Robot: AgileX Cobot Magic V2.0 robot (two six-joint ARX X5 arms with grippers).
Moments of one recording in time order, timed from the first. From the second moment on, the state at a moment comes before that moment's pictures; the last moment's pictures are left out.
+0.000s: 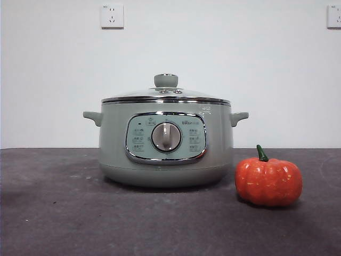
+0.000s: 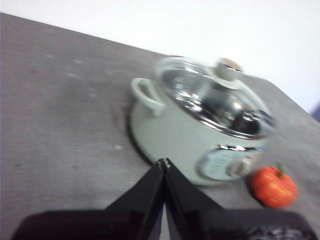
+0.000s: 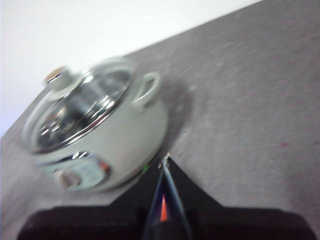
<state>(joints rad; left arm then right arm) 0.00 0.22 0.40 -0.43 0.43 -0.29 0.05 0.27 0.42 -0.46 -0.32 0.33</state>
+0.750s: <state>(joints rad) 0.00 0.53 0.76 -0.72 0.74 -0.03 0.09 0.66 0.93 -0.98 -0.55 0.01</state>
